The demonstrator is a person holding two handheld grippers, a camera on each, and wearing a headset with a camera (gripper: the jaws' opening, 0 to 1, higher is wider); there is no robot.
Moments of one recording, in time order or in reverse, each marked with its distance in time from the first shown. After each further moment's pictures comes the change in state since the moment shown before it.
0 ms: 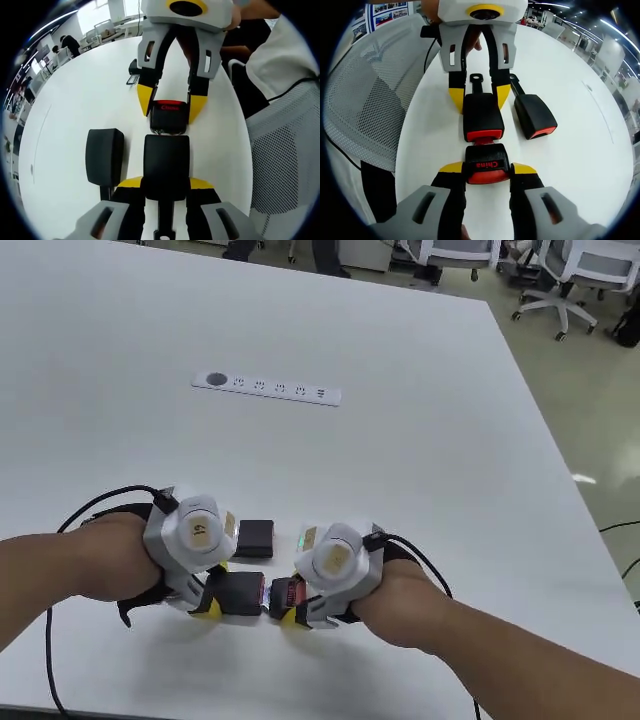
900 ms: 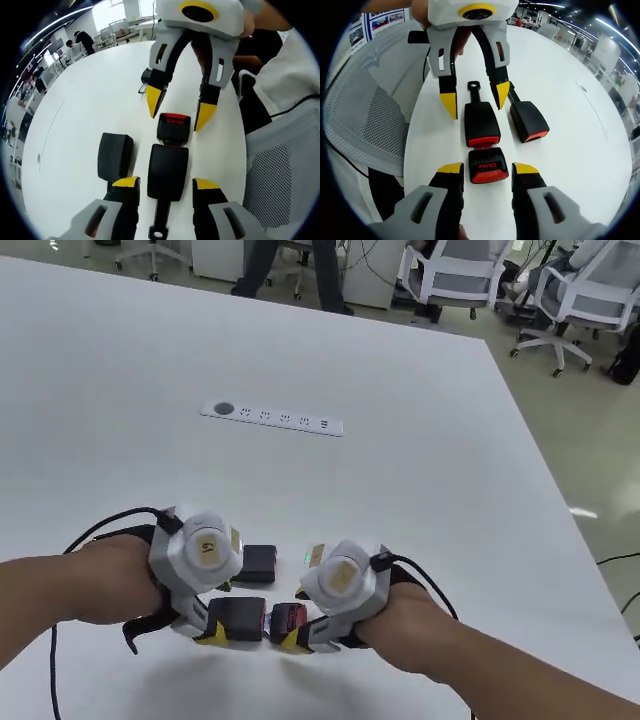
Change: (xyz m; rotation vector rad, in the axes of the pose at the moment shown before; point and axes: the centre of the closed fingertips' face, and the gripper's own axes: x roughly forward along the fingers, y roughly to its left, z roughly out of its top) left arm -0.026 0.002 0.017 -0.090 -0.075 0.085; right arm -0.022 0.000 0.014 0.023 -0.024 -0.016
